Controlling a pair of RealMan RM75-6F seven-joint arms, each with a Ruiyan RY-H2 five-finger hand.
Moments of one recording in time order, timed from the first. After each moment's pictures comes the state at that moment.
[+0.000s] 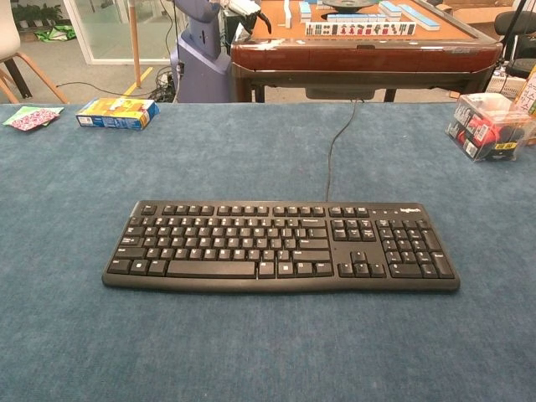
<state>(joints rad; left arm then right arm) -0.10 -1.17 -0.03 -1.52 1.50 1.48 0.12 0.13 -1.15 0.04 -1.52 -1.56 1.44 0.08</state>
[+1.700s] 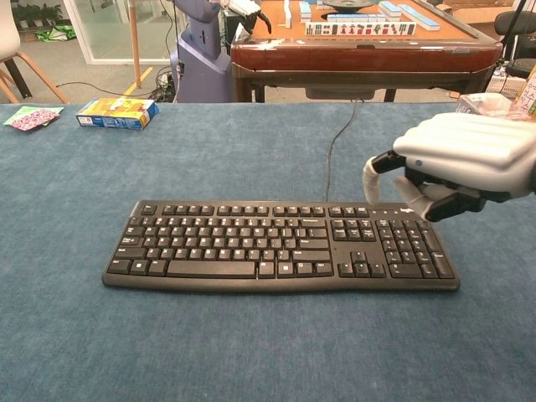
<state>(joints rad) -0.07 -1.16 -0.04 -1.53 1.49 1.52 0.13 0.57 -1.33 0.11 -1.75 -1.48 0.90 -0.50</state>
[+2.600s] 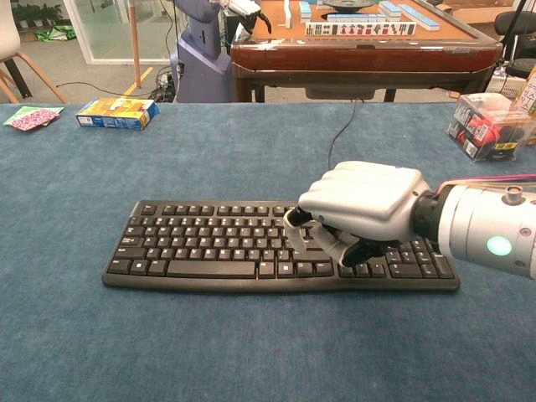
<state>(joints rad) -0.07 -1.15 -0.05 -1.52 1.44 1.49 0.13 0.74 -1.51 0.08 -1.72 -1.26 0.80 -0.74</state>
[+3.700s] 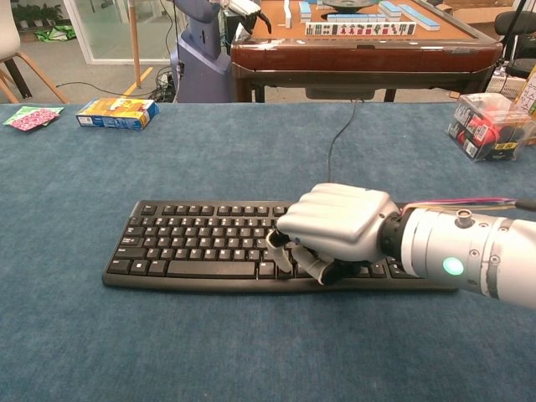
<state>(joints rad) -0.07 -1.15 -0.06 -1.51 1.41 1.47 0.12 0.83 -1.60 0.03 -1.64 -1.18 0.82 -0.74</state>
